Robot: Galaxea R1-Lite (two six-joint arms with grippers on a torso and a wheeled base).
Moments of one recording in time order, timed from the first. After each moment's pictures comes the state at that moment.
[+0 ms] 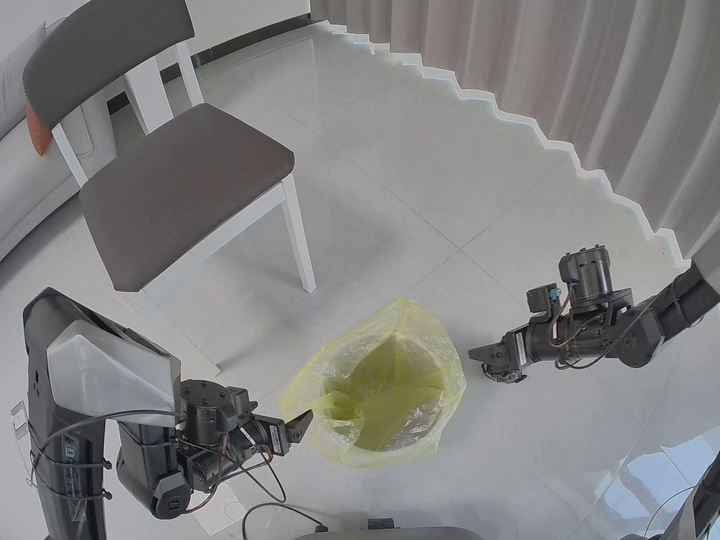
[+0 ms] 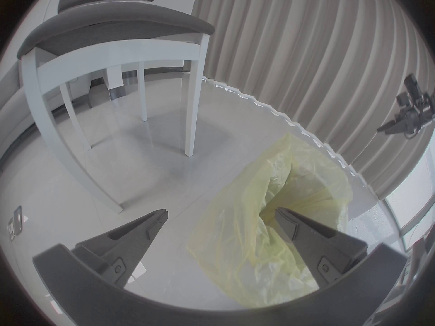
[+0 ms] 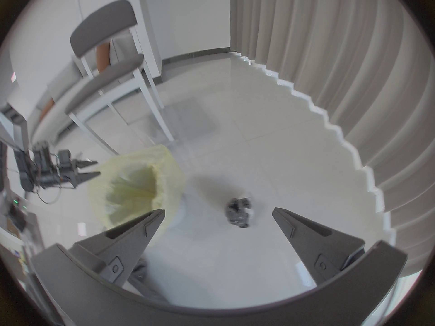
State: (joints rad) left arm -0.48 2.30 -0.25 -1.55 0.05 -0.26; right arm 0.30 1.97 -0.87 -0.40 0.23 0.01
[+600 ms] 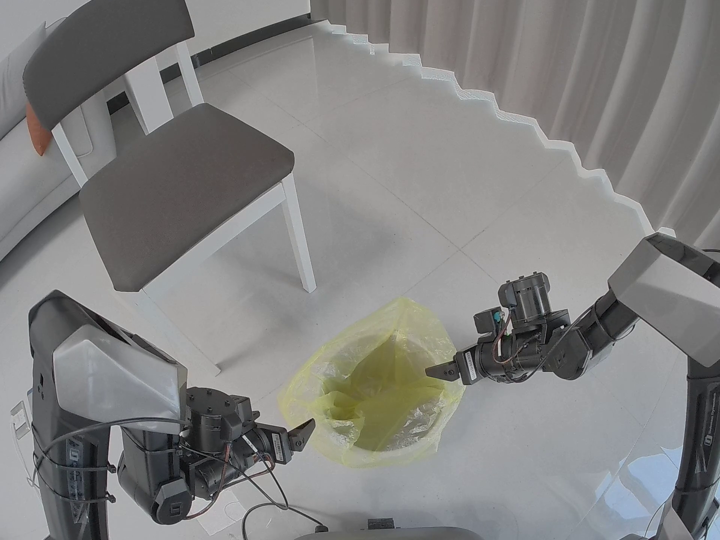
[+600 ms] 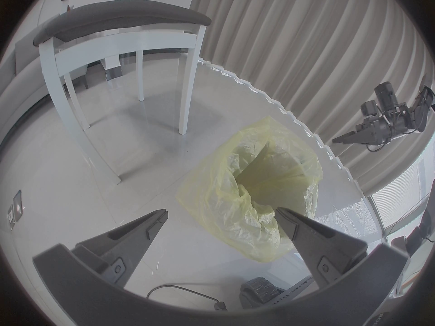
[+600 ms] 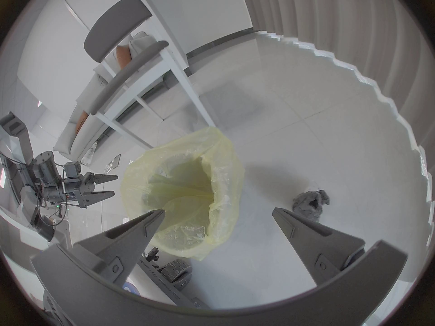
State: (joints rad) left arm -0.50 2.32 -0.23 -1.55 0.06 -0.30; right arm 0.36 2.28 -1.07 -0.47 0.27 0.01
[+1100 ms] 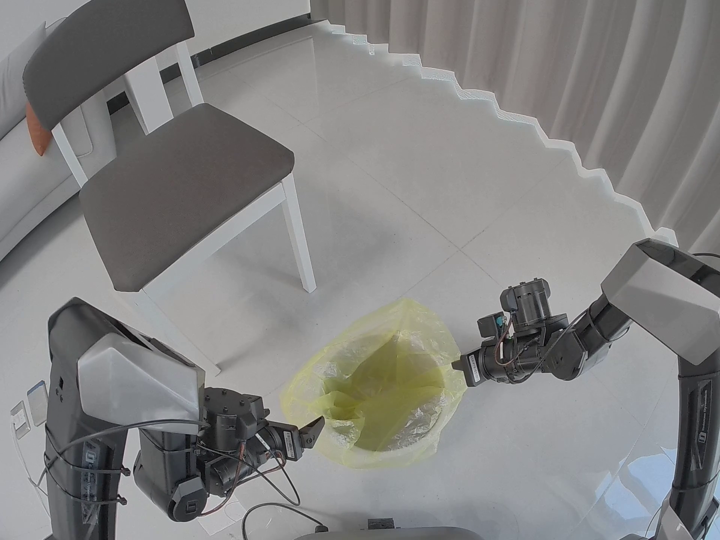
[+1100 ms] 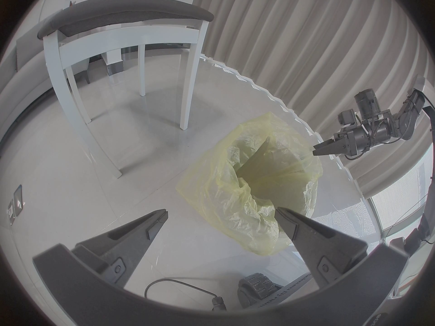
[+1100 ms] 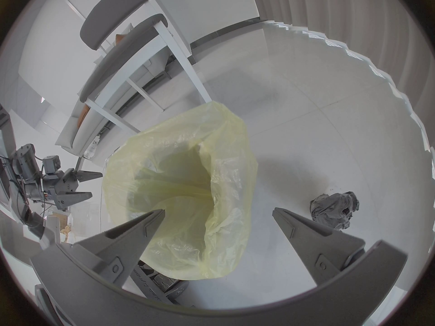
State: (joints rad) left arm -0.52 2.37 -0.30 -1.55 0.06 -0.30; right arm 0.33 2.34 -1.09 -0.47 0.27 0.00
